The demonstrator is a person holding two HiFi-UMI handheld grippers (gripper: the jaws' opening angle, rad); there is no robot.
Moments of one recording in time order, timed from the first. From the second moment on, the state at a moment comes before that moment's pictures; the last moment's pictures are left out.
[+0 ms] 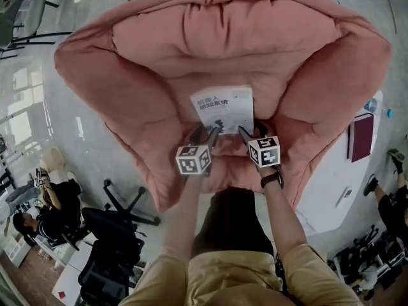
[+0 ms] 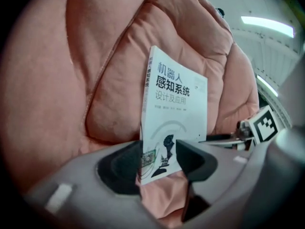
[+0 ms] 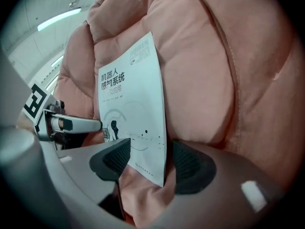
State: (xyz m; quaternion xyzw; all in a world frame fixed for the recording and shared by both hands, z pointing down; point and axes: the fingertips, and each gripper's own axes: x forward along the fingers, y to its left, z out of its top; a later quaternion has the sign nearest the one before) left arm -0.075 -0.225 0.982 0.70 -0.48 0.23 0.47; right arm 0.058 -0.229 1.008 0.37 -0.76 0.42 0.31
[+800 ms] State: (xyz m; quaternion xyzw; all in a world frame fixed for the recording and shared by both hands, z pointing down) left arm -0.065 -0.225 0.992 0.74 -0.41 0.25 0.47; right arm 0.043 -0.229 1.018 0.31 -0.78 0.44 0.32
